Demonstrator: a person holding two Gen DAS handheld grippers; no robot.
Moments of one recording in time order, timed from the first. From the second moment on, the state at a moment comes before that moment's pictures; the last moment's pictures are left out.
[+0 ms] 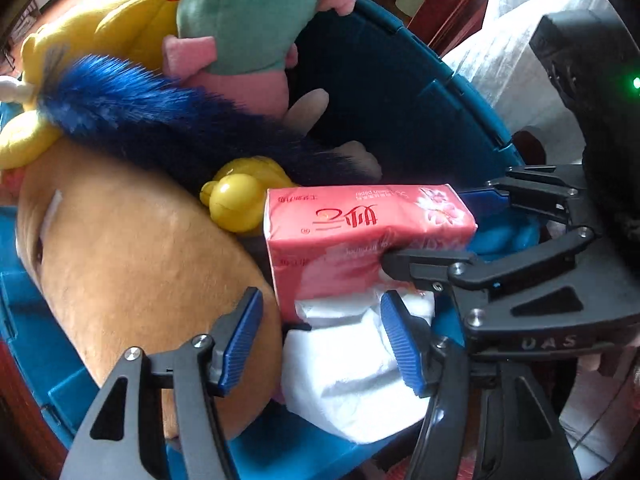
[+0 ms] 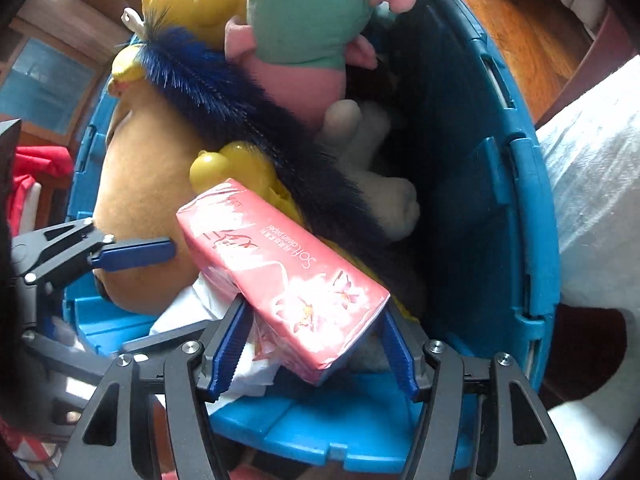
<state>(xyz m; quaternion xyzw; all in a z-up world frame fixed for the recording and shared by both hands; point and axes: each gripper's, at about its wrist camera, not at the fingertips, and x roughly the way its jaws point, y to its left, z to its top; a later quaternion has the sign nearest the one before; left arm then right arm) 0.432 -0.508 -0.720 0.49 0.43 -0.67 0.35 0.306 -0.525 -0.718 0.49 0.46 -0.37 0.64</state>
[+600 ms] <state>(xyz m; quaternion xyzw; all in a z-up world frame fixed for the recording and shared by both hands) 0.496 -0.501 -0.624 0.48 0.45 -0.62 0.43 0.327 -0.517 -0.636 0.49 0.45 -0.41 0.63</state>
